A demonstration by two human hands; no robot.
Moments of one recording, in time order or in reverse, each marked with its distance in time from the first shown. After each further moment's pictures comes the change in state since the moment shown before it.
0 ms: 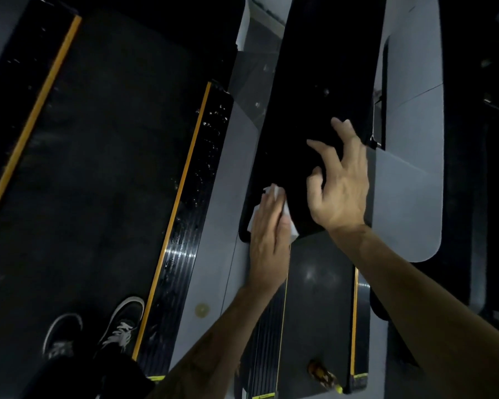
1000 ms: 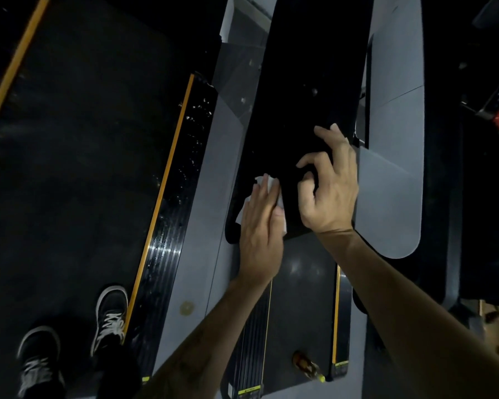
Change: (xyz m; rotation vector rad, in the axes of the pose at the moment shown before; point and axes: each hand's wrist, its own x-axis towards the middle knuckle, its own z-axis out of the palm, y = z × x) left_hand 0.019 0.005 0.006 0.050 0.000 0.022; right_hand 0.000 0.006 0.003 0.059 0.052 -0.037
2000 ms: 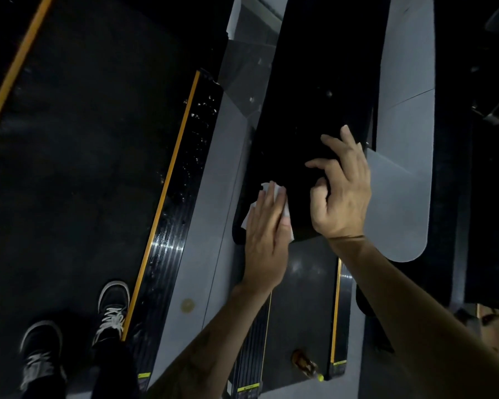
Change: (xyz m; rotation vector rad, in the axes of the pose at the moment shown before) left_hand -0.008 -0.010 -0.006 0.015 -0.025 0.028; right_hand -0.001 -0.001 0.001 -0.021 -0.012 -0.035
